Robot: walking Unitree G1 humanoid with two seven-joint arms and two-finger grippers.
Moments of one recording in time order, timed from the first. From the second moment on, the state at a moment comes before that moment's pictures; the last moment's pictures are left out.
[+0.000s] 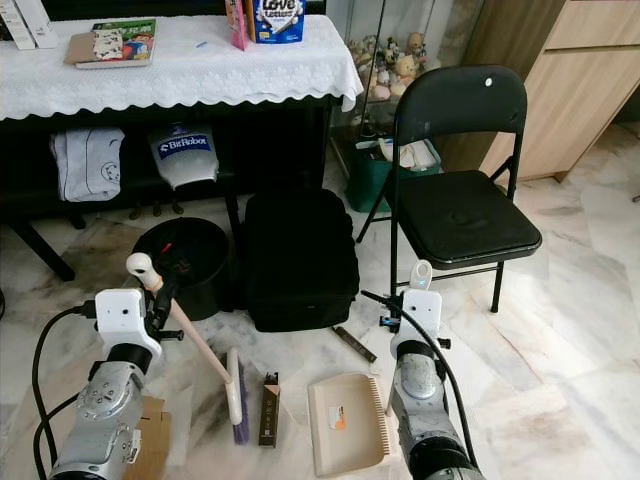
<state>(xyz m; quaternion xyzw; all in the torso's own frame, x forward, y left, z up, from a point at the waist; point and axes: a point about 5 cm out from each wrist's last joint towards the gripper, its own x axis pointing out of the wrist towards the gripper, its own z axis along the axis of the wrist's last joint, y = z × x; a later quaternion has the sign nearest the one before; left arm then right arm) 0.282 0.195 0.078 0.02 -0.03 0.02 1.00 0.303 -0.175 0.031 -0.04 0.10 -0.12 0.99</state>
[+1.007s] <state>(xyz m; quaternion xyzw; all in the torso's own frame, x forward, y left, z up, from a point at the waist) 0.269 0.190 0.083 -0.20 0.10 -0.18 0.96 0.304 -0.175 0.031 -0.04 0.10 -0.12 0.99</state>
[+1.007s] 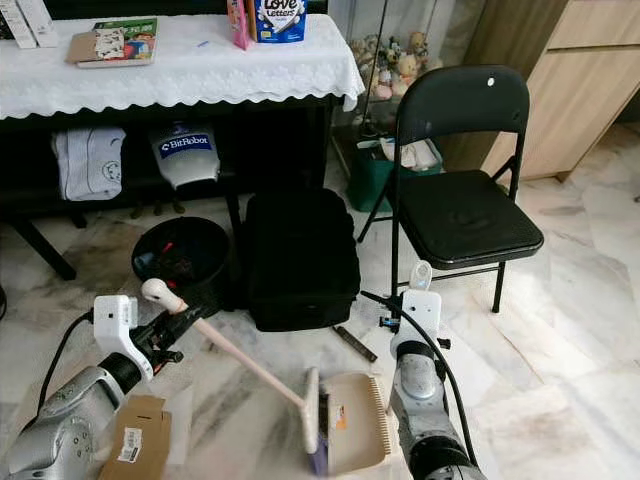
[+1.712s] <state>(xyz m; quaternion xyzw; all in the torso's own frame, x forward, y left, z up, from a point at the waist) 0.291 0.201 0.127 -0.23 -0.01 -0.09 0.97 0.310 -0.174 0.035 -0.04 0.10 -0.12 0.99</state>
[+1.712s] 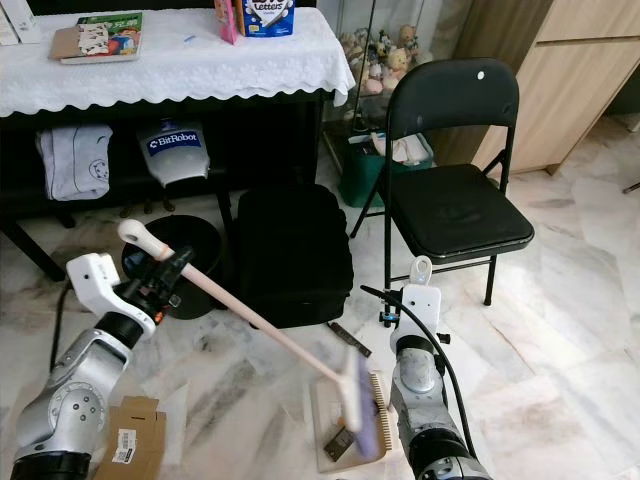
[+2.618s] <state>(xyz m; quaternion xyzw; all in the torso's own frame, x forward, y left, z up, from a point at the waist) 0.276 0.194 0.086 -0.01 0.11 -0.21 0.97 0.309 -0.174 0.033 -0.04 0.10 -0.11 0.99</state>
